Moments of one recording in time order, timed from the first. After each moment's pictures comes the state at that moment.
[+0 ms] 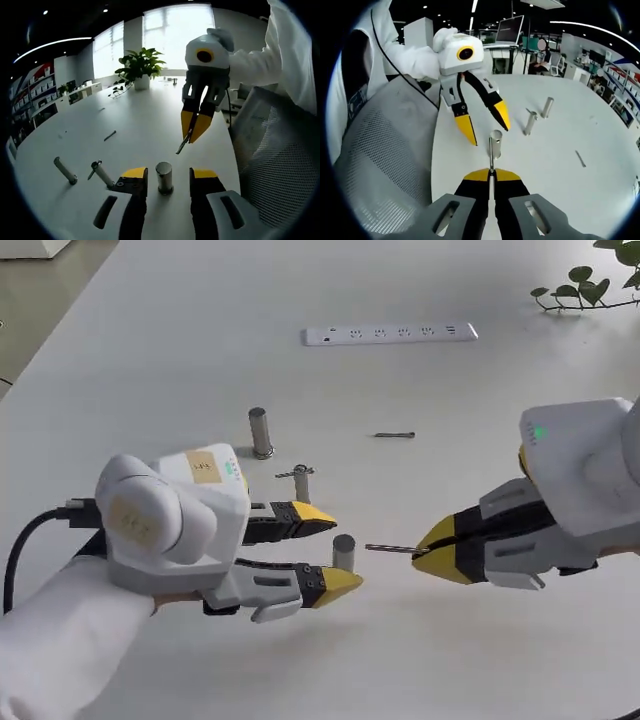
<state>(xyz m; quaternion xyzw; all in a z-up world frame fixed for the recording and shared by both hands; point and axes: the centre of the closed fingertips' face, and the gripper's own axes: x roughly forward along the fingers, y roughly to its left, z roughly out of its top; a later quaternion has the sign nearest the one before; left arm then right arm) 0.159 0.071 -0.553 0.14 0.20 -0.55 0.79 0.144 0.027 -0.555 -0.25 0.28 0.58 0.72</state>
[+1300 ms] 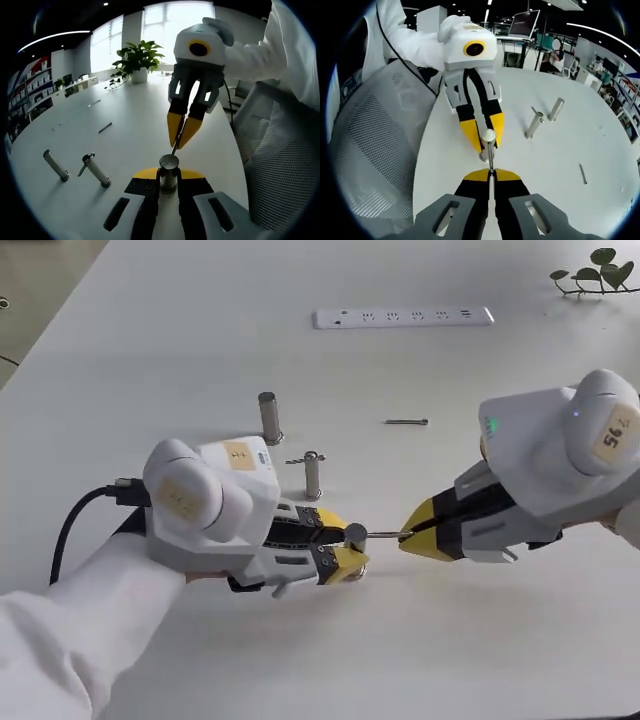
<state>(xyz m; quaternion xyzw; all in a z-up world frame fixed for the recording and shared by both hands) 0.165 0.065 -0.575 0.14 0.22 -0.57 0.78 0.161 0.040 -0.573 -0.30 0.27 0.61 0.68</state>
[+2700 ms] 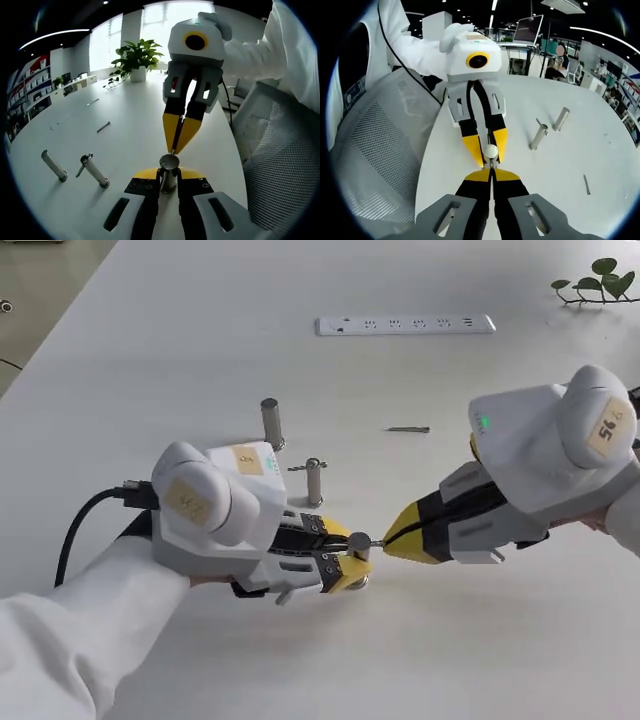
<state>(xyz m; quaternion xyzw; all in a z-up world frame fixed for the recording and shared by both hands) 0.164 0.064 -0.575 0.14 0.23 -0.57 0.78 0.159 0.062 -0.565 -0.28 0.26 0.64 0.67</state>
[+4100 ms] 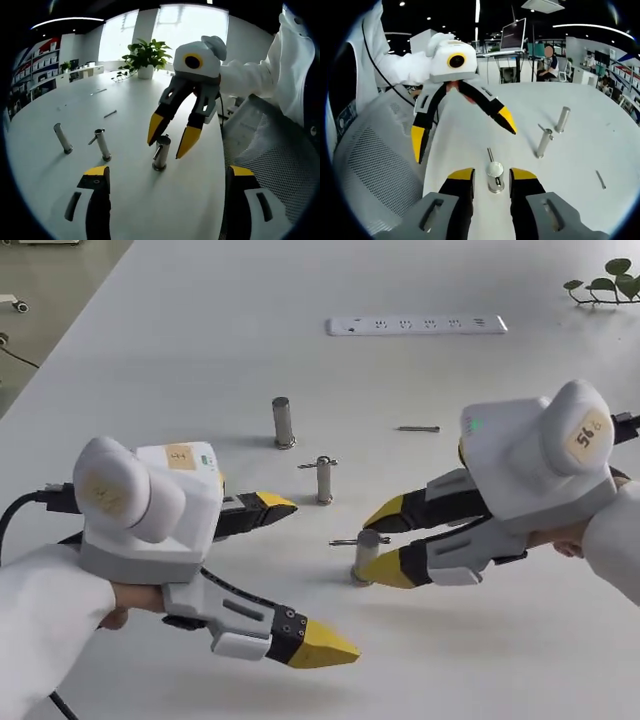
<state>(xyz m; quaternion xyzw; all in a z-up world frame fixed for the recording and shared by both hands) 0.136 0.106 -0.561 0.08 0.27 -0.55 0.78 0.155 0.088 -0.567 -0.19 0.26 0.63 0.71</state>
